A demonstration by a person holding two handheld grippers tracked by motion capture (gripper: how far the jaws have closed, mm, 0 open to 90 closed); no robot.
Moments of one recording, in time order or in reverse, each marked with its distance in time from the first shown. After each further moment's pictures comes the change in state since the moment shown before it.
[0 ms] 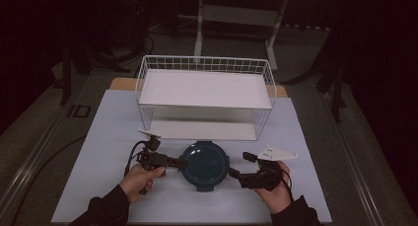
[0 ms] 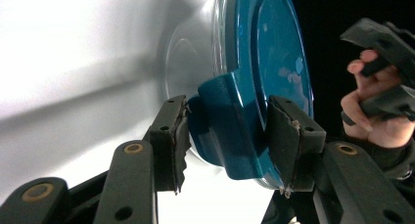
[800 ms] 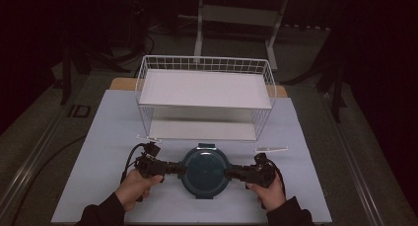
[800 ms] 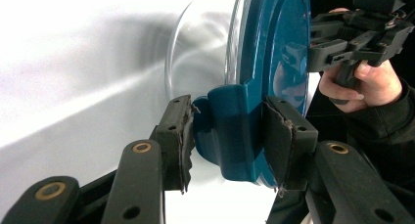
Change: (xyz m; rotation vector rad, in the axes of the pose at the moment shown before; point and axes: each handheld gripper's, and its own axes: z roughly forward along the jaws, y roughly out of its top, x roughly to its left) left arm -0.022 -0.019 -0.008 -0.033 0.029 0.199; right arm -0.029 -0.021 0.029 0.152 0.250 0.362
